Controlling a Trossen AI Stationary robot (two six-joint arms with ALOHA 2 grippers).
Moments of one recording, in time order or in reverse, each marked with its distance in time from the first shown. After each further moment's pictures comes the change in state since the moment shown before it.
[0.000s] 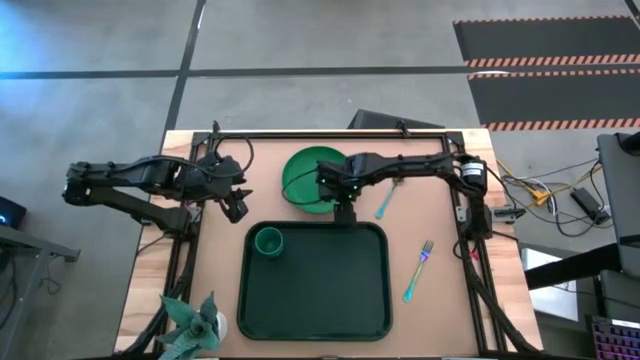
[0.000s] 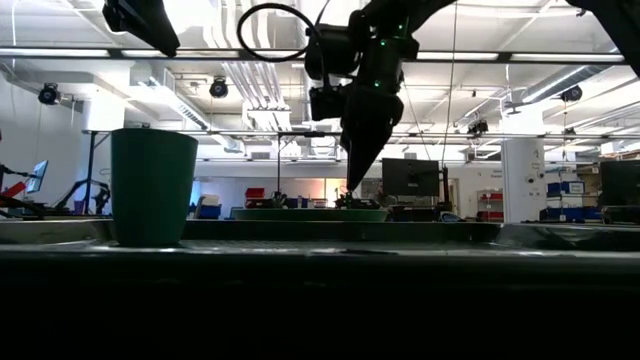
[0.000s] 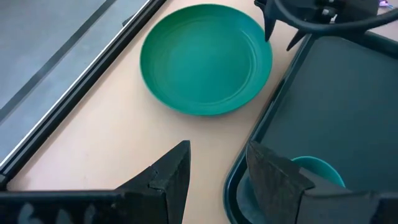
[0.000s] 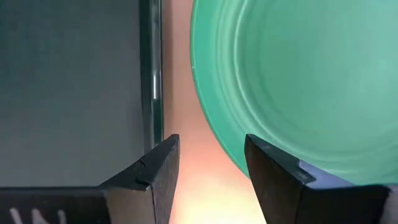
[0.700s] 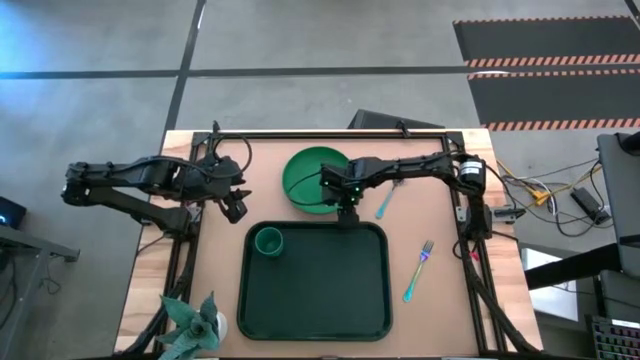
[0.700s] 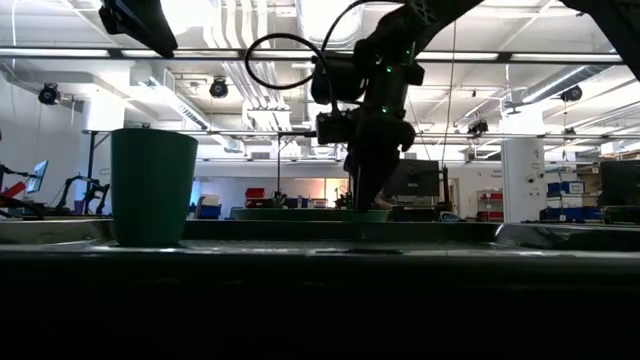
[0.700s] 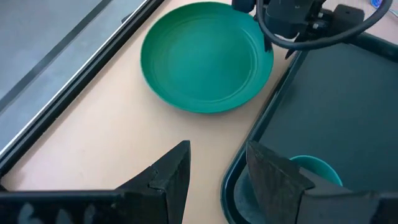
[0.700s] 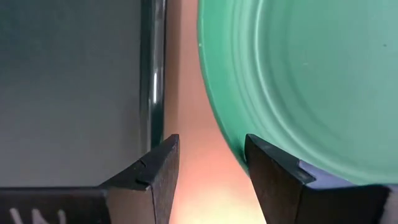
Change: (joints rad) left arm 0.000 -0.015 -0.017 0.005 0.006 -0.026; right arm -0.021 0.012 -0.130 0.125 -0.074 -0.052
